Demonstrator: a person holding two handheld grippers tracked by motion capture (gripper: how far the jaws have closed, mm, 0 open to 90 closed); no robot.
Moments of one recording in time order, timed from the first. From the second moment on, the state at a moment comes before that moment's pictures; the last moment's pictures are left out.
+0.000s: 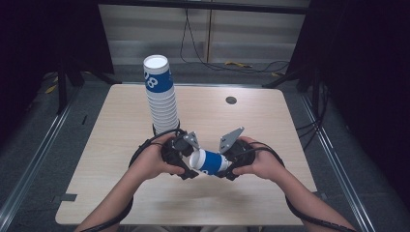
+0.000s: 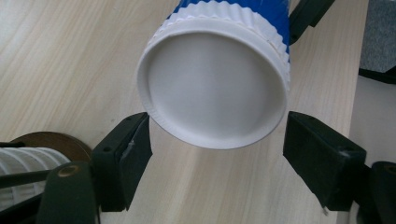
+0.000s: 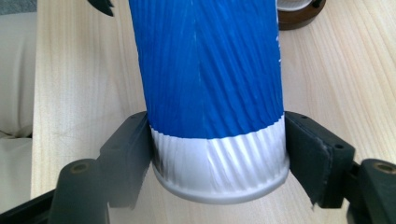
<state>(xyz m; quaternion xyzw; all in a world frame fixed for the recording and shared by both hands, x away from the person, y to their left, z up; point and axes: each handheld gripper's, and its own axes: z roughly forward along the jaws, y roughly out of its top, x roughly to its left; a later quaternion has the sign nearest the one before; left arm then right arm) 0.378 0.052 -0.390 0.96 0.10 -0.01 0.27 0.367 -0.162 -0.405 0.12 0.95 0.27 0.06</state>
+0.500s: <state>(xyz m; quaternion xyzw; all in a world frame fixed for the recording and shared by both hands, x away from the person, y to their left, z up) 0.377 0.048 -0.391 0.96 0.10 -0.01 0.26 0.367 -0.159 -0.405 0.11 0.96 0.26 0.06</state>
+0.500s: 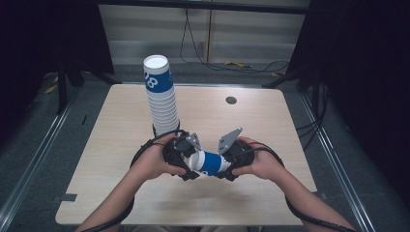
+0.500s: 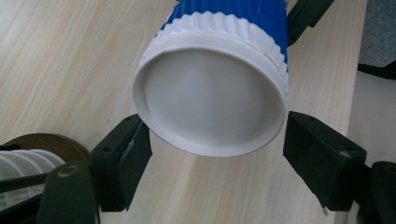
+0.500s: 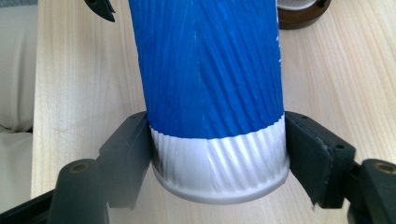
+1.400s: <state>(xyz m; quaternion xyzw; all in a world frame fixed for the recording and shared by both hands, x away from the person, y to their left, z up) 0.379 0.043 -0.398 0.96 0.11 -0.02 0.25 0.366 -0.148 -0.410 0.07 0.97 0.24 0.07</state>
